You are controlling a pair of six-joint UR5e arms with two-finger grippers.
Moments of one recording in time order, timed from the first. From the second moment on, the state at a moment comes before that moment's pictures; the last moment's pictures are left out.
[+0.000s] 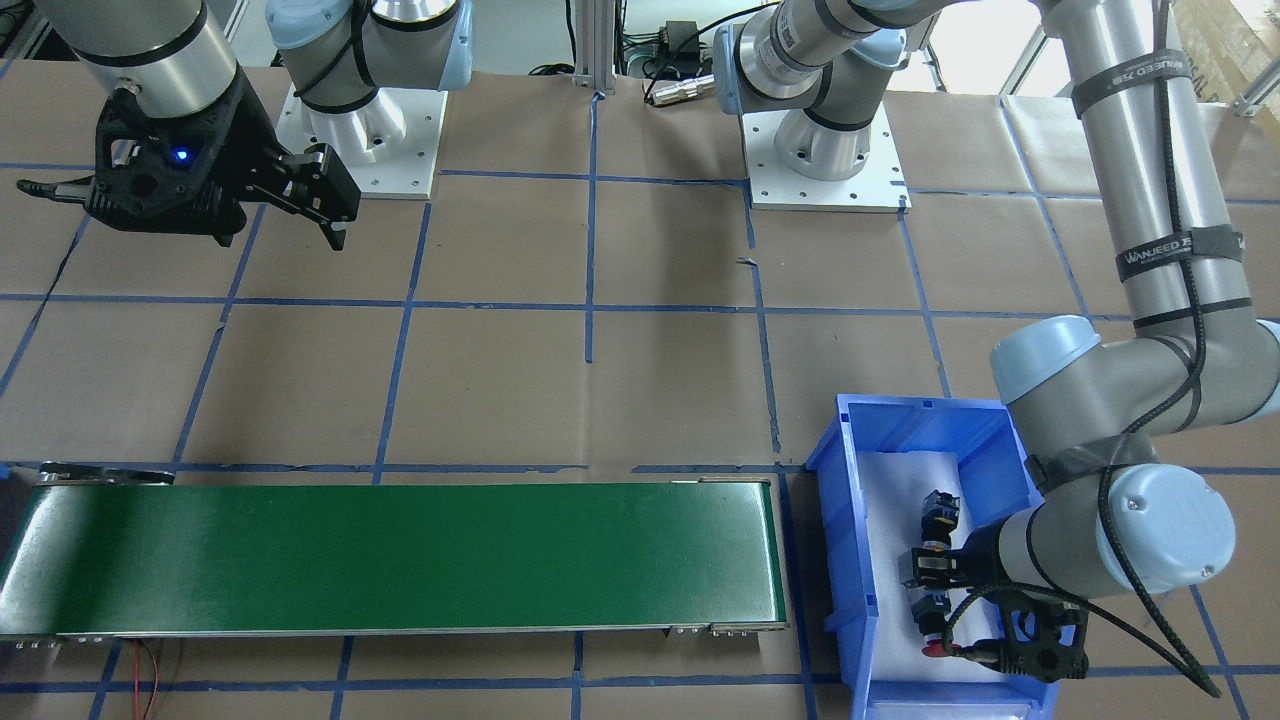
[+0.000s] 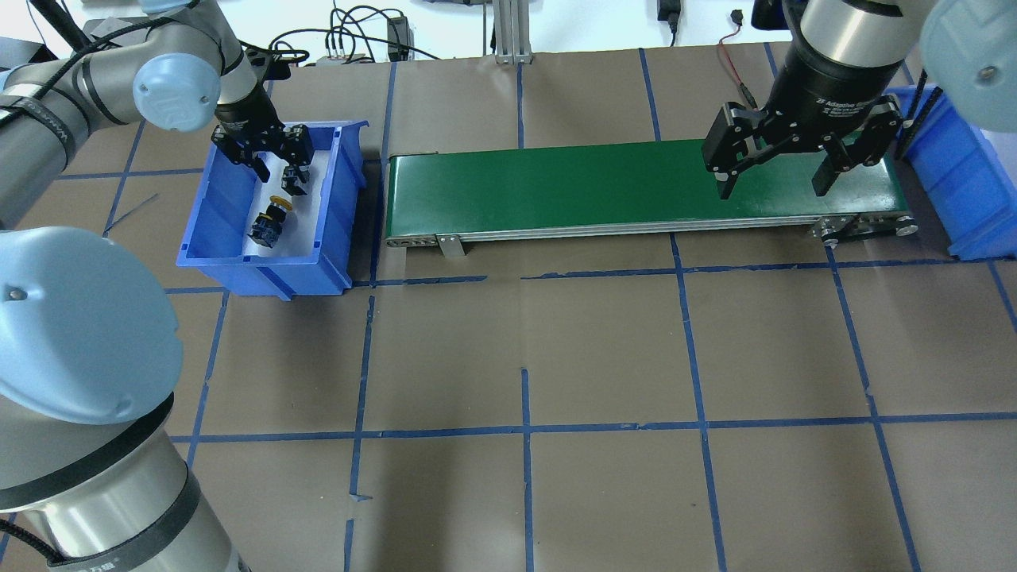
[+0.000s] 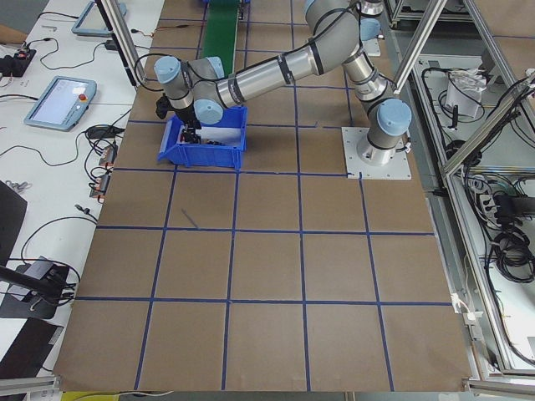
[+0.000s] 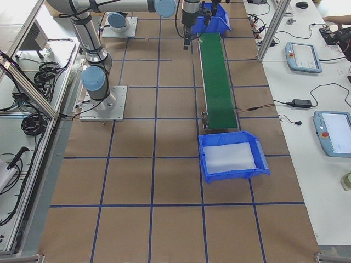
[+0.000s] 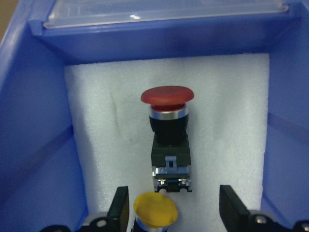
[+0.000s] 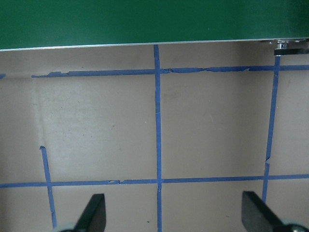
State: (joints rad) left arm -1.39 -2.24 -1.29 -1.30 1.57 0.27; right arm 1.55 -1.57 1.54 -1.48 -1.58 0.00
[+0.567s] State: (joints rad) left arm -1.39 -2.26 -1.29 -1.30 1.57 0.27; right arm 1.55 -1.57 1.54 -1.48 -1.58 -0.01
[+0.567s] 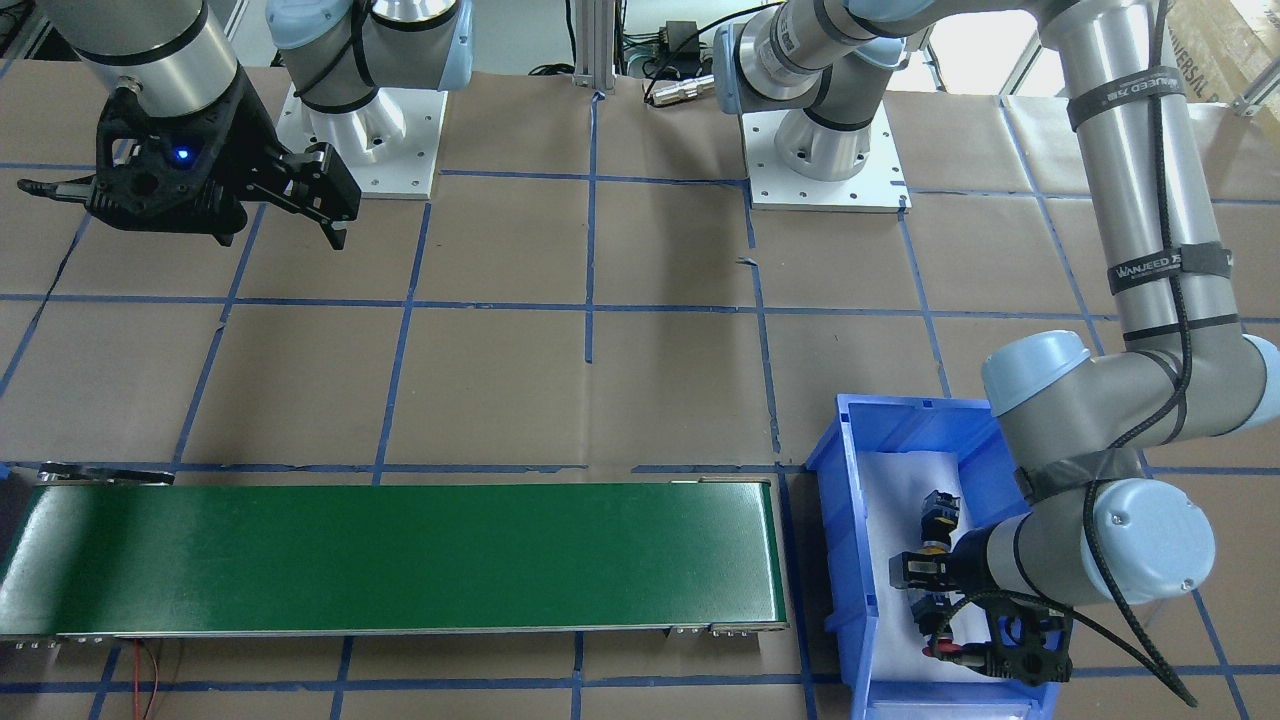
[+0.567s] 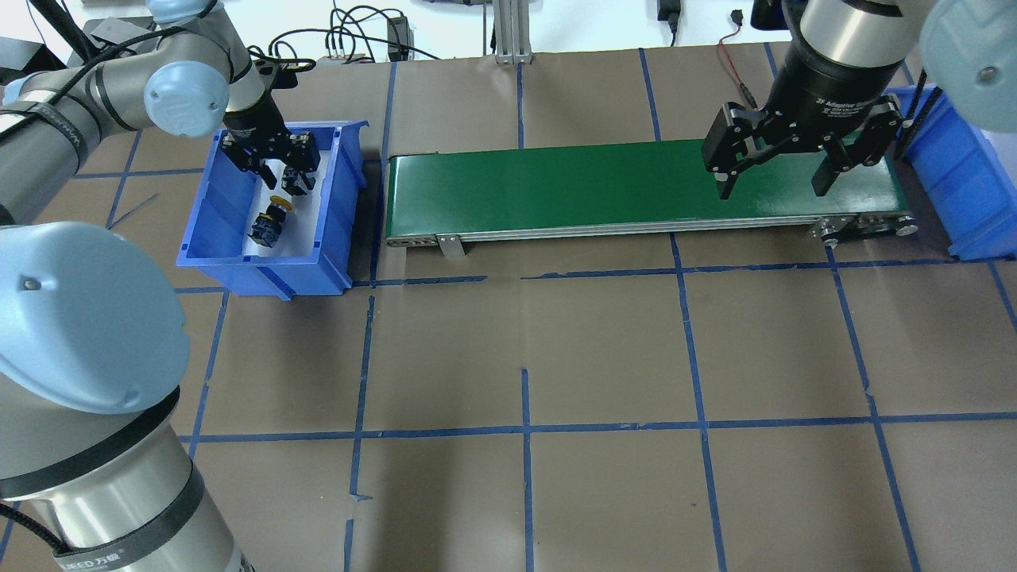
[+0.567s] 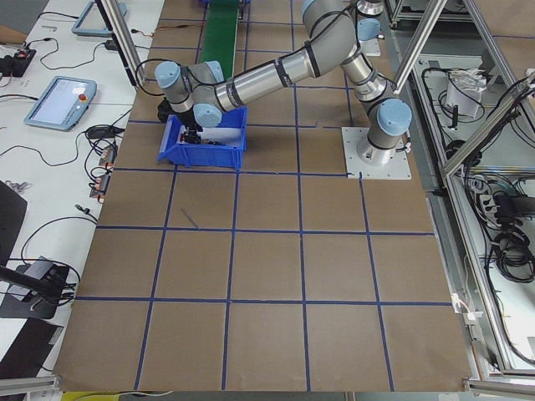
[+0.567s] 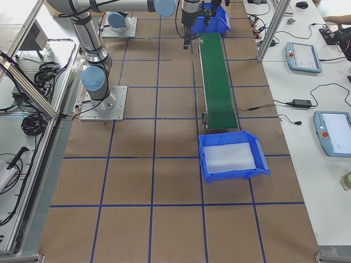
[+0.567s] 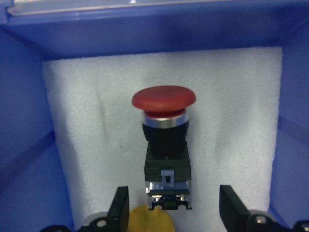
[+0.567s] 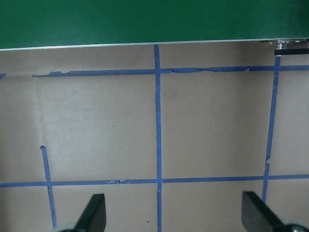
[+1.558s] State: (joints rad) left arm -1.40 -2.12 -1.27 -1.34 1.58 0.19; right arm 1.55 -1.57 1.54 -1.48 -1.58 0.00
